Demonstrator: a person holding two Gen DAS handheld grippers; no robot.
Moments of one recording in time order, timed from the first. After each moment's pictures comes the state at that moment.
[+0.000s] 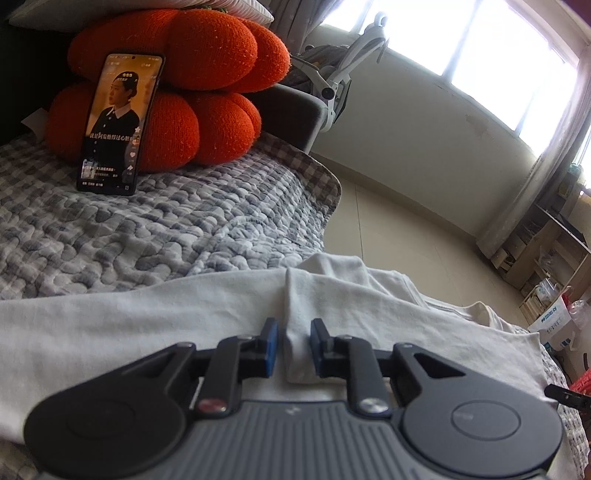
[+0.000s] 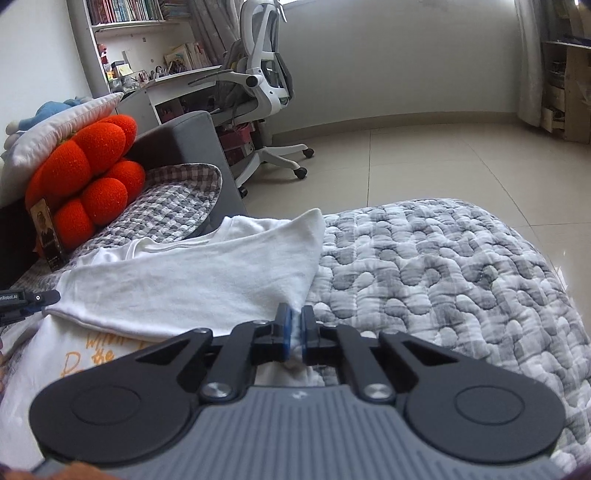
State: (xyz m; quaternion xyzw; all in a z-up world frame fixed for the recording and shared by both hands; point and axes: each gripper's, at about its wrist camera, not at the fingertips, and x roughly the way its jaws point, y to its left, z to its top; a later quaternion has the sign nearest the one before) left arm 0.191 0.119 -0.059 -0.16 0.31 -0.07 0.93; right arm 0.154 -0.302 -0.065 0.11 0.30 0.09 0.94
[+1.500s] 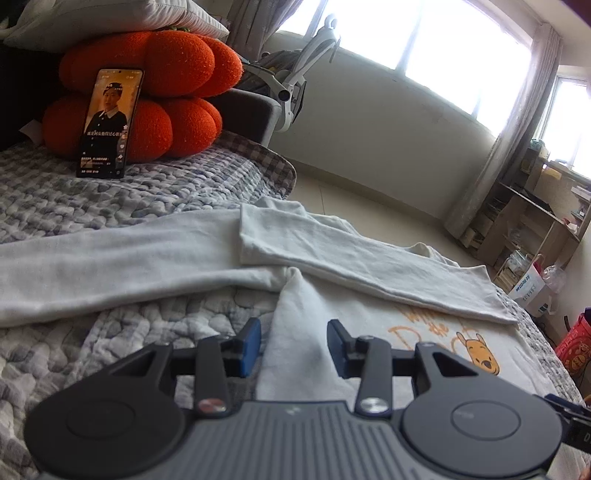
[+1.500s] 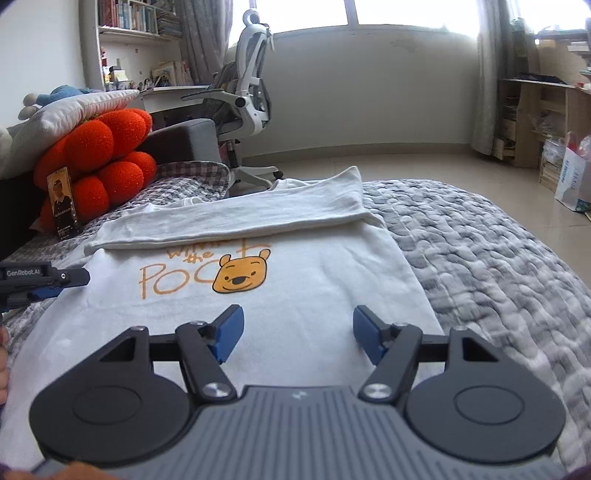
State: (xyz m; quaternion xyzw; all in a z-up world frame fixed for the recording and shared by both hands) left arm 0.093 0.099 -0.068 -0.13 0.28 -0.12 0.94; right arm 0.002 -0.189 -0.080 0.10 0.25 -0.02 0.96
